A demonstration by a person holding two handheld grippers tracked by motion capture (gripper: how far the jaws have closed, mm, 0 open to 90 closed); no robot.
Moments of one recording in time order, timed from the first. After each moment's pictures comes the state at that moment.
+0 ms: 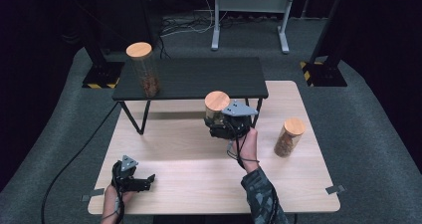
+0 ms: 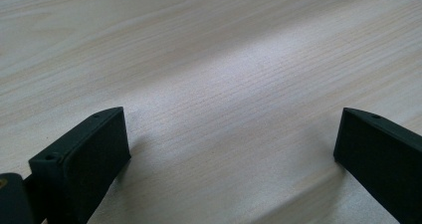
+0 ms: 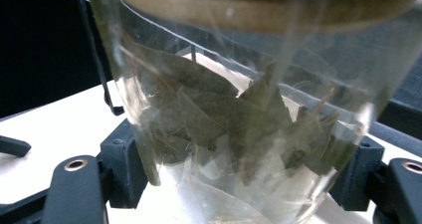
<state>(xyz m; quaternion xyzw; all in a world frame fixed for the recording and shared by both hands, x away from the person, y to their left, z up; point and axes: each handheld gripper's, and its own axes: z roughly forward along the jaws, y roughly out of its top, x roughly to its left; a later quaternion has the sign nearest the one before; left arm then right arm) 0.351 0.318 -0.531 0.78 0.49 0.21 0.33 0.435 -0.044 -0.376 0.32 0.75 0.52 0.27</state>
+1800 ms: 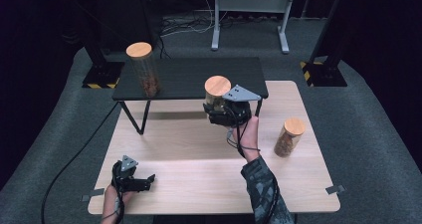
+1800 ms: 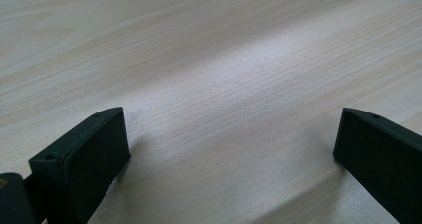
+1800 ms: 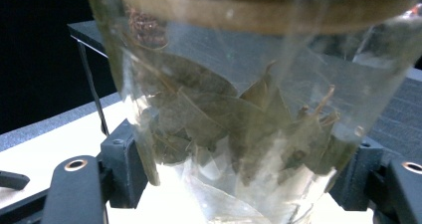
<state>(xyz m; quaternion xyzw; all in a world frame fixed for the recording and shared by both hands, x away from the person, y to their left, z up) 0.351 0.318 -0.531 0.78 0.49 0.21 0.33 0.445 -0.043 -0.334 0.32 0.74 0.53 0.27</state>
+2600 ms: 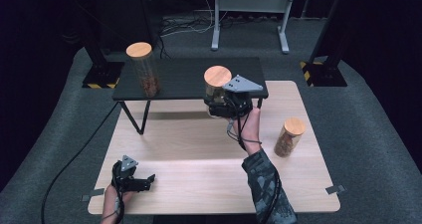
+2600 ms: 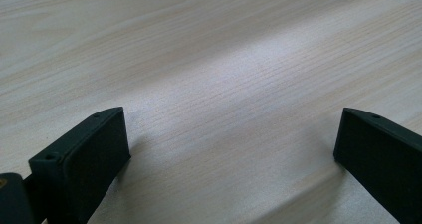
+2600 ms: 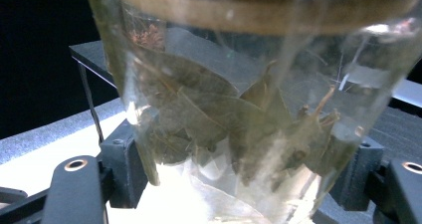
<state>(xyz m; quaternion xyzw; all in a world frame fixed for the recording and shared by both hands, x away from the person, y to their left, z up) 0.351 0.318 -0.531 0.78 0.49 0.21 0.33 0.449 -0.042 -0.305 0.31 0.73 0.53 0.28</state>
